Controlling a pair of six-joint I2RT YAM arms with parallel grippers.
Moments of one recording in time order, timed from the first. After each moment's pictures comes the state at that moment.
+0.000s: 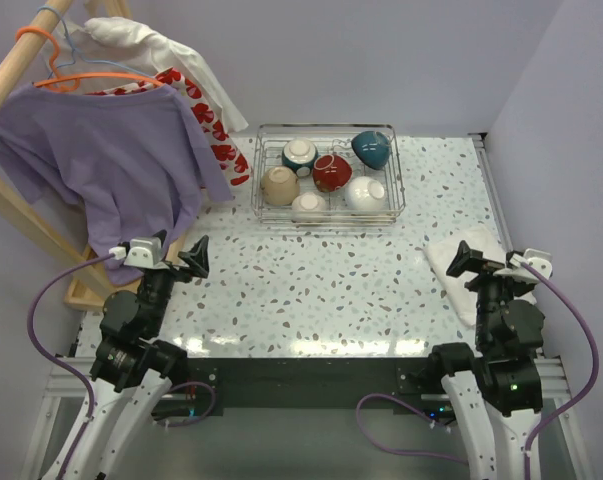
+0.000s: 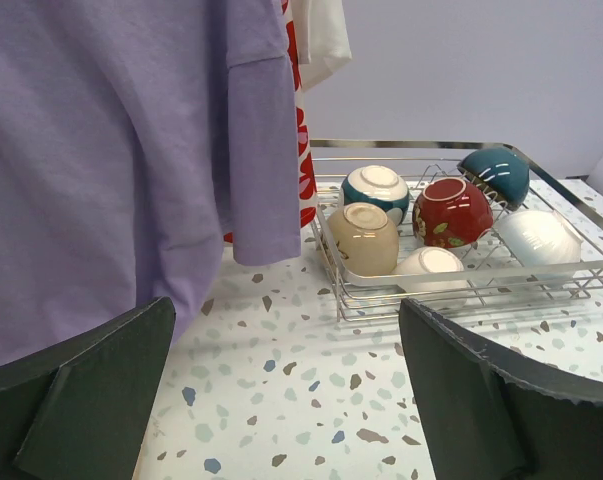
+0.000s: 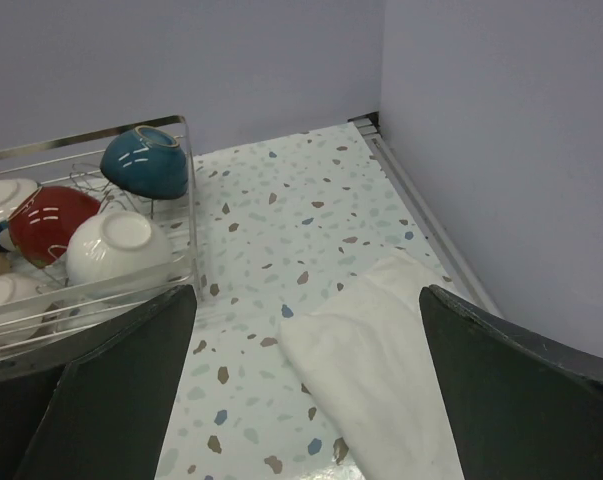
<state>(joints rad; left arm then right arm) -0.37 0.17 0.44 -0.12 -0.21 -0.09 0.10 0.13 0.65 -0.47 0.37 0.09</state>
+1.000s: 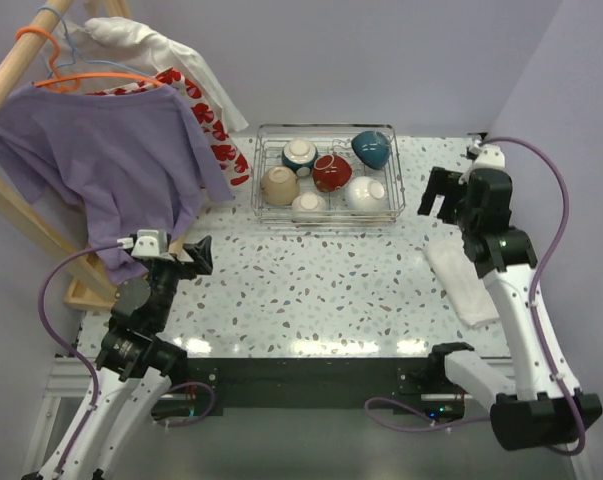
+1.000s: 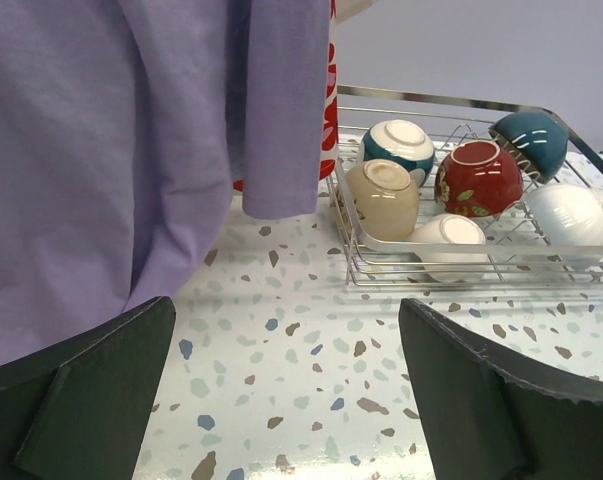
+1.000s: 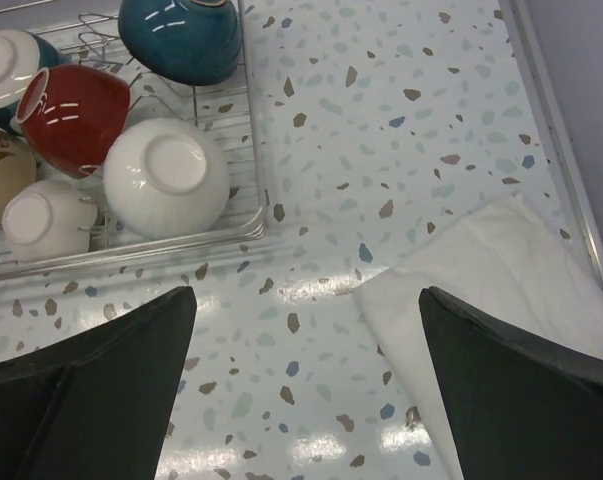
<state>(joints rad) -0.37 0.25 0.43 -0.15 -0.26 -0.17 0.10 0.96 1.09 -0.58 0.19 0.22</state>
